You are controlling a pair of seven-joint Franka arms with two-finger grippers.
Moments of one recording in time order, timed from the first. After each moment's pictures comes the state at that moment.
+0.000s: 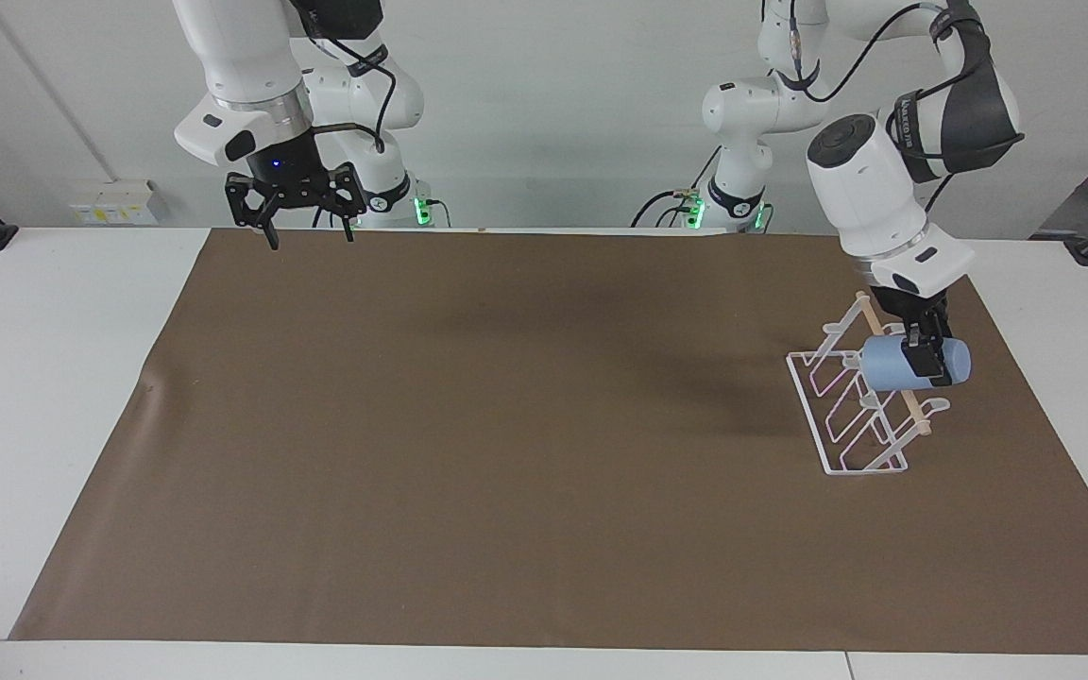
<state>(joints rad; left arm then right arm) 0.07 0.05 -0.26 -1.91 0.90 2.13 -1.65 -0.14 -0.13 0.25 -1.72 -0.01 1.58 0.02</state>
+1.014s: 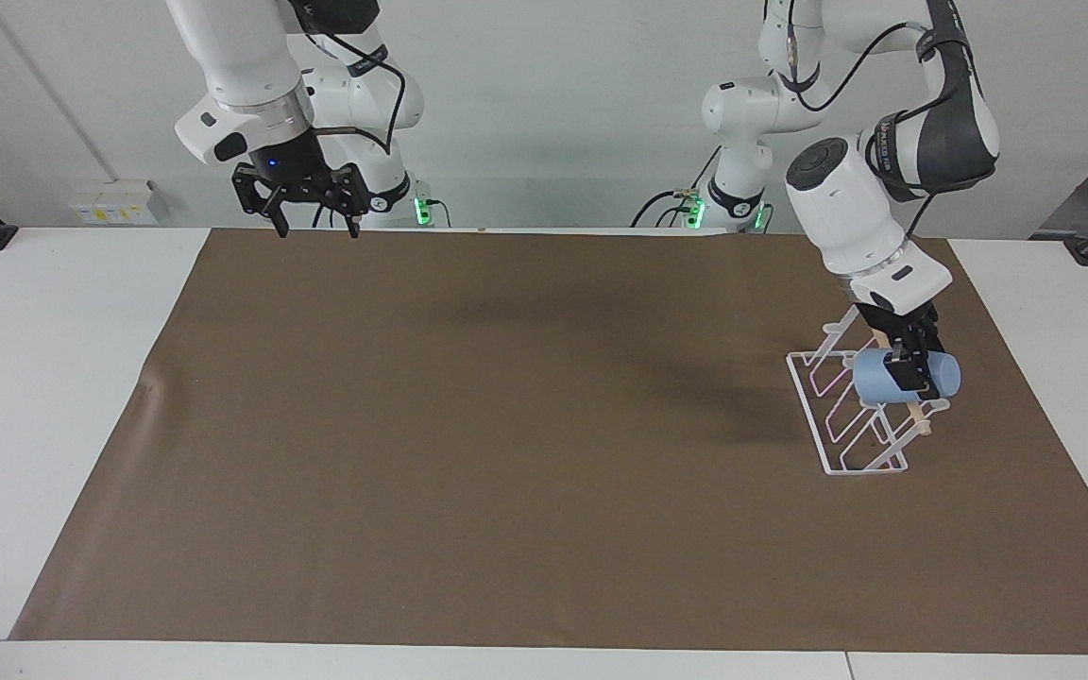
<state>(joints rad) 0.06 0.06 -0.26 -1.95 0.94 2.15 -1.67 -0.14 -0.13 0.24 -1.72 0.05 1.57 0.12</state>
